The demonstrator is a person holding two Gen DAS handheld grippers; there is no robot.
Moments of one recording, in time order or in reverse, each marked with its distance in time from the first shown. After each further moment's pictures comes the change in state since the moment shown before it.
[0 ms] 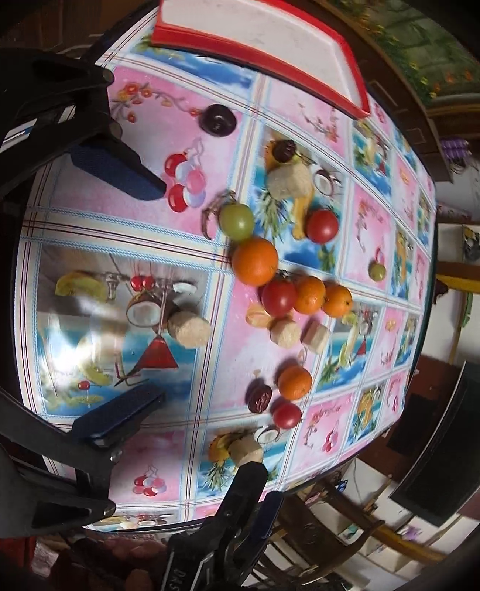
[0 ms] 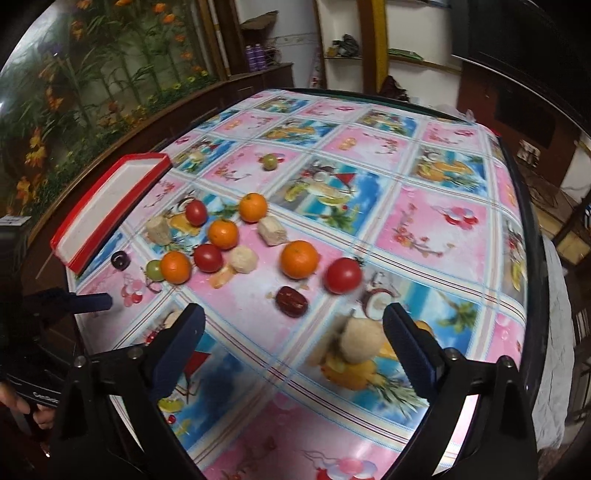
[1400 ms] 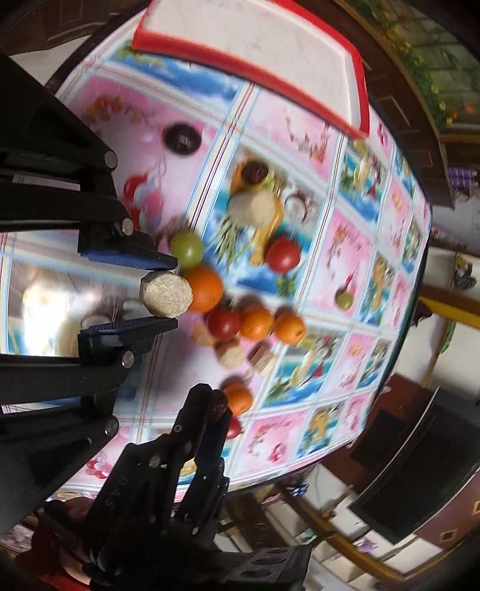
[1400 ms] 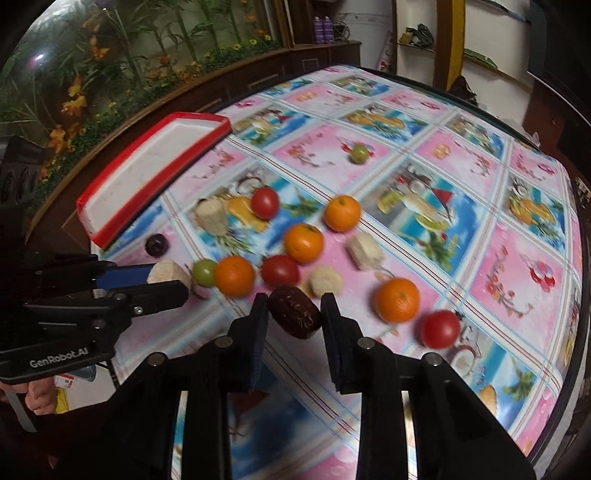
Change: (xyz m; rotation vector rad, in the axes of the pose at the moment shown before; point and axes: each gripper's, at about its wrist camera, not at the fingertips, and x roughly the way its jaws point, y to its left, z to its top) left arm -0.016 0.034 0.032 -0.132 -0.065 -0.032; right arm 0.048 0.064 0.037 -0.177 0.105 0.144
